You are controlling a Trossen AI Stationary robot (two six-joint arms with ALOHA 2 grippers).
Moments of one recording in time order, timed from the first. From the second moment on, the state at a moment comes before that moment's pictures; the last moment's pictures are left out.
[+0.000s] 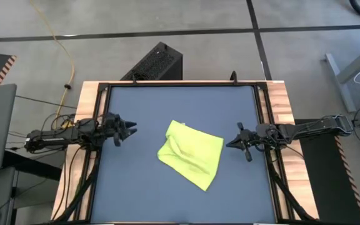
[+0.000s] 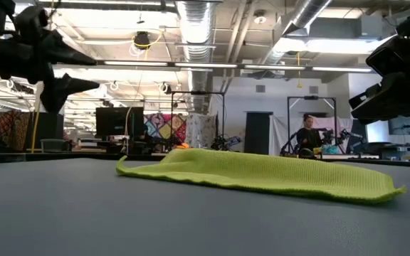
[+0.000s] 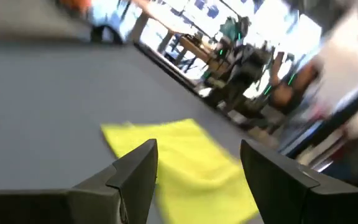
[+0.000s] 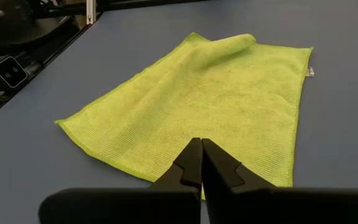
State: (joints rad) left arm 0.07 0.01 0.04 -0.04 -0.17 -0.72; right arm 0.09 0.38 0.03 -0.02 -0.05 0.11
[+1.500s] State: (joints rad) left arm -0.20 1.24 0.48 0.23 -0.08 -0.11; right arm 0.29 0.79 0.36 0.53 0.03 0.60
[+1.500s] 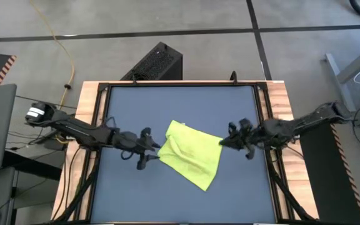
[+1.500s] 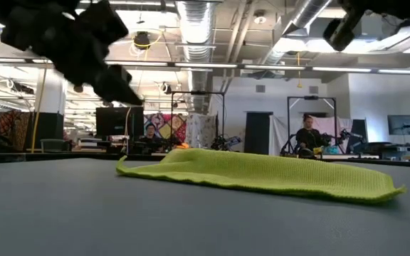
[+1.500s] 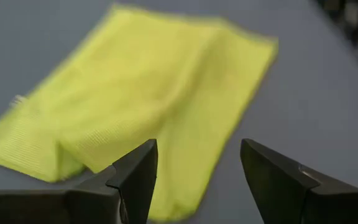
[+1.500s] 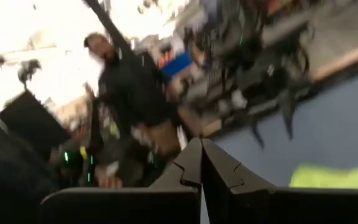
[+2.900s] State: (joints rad) left arm -0.13 1.47 0.57 0.04 0.05 0.31; right arm 0.70 1.78 1.00 -0.19 0.31 0.58
